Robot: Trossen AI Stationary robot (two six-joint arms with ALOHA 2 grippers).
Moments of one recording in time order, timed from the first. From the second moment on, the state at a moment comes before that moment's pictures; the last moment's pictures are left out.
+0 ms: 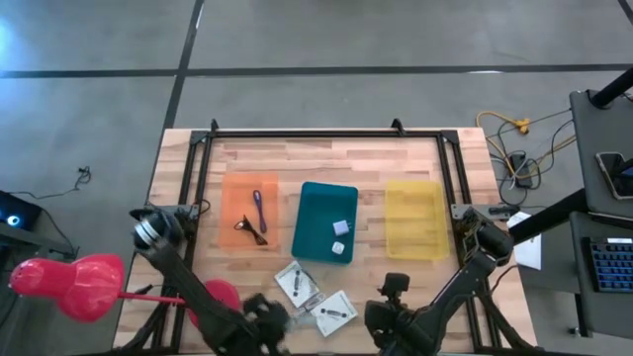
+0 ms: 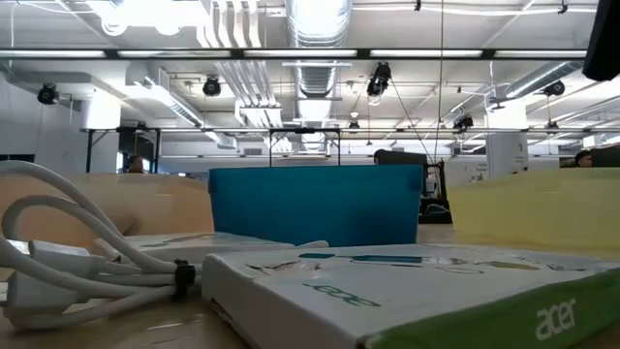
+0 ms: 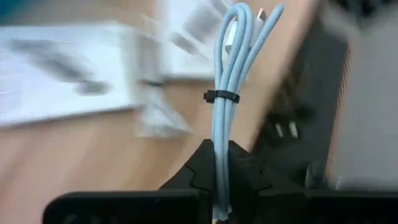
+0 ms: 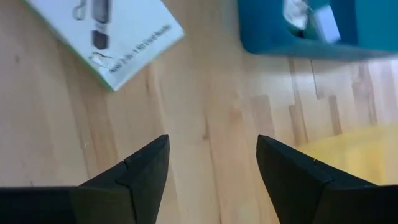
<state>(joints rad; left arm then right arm) -0.85 1.97 1.66 -0.84 -0.46 -1.37 0.85 2.11 1.75 -1.34 0.53 1.04</state>
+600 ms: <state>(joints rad) -0.33 1.35 1.04 -1.27 -0.46 -1.86 0.79 2.03 1.75 -1.46 0.54 1.44</state>
